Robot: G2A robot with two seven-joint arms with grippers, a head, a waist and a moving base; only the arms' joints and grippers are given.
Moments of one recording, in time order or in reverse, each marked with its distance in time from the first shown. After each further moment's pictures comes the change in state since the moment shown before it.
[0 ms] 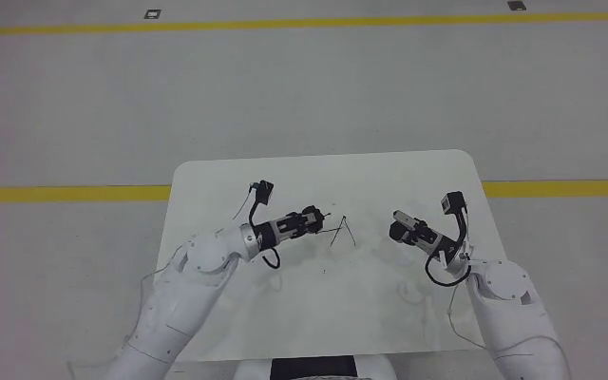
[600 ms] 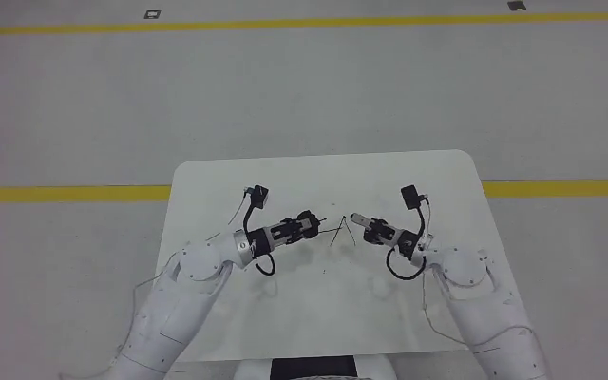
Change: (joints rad) left arm 0.033 0.009 -0.015 -0.019 -0.007 -0.043 -0.017; right arm 0.073 -0.013 -0.234 -0.114 -0.325 0.286 -0.151
